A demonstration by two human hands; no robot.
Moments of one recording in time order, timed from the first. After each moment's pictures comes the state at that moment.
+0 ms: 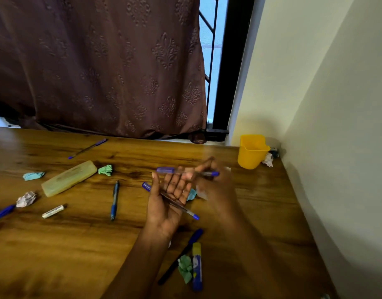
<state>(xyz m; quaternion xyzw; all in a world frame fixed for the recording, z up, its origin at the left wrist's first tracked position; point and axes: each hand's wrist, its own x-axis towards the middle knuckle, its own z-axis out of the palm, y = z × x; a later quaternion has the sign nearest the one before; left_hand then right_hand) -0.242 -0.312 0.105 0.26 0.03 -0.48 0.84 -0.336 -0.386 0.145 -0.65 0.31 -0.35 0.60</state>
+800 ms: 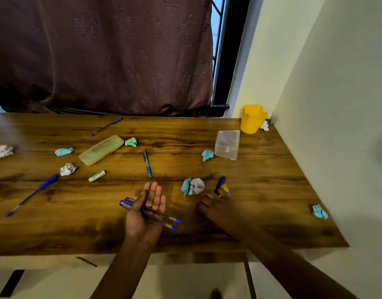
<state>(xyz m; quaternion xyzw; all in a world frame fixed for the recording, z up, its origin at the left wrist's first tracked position) -0.206 -0.102 0.068 0.23 0.07 -0.51 0.83 -0.369 -0.241 0.038 -0.97 0.13 0.00 -0.18</state>
